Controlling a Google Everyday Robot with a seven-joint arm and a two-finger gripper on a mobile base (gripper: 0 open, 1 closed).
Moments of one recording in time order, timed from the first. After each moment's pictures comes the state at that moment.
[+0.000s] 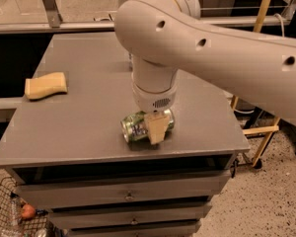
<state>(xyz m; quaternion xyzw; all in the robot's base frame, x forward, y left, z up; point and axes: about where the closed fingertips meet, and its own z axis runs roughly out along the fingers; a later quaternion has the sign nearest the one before) 0.481 -0.012 0.834 -0.81 0.58 -0.04 0.06</state>
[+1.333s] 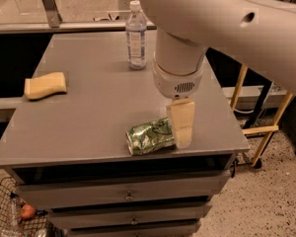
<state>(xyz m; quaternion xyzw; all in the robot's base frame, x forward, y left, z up) 0.477 -0.051 0.884 -0.78 0.62 -0.07 0.07</state>
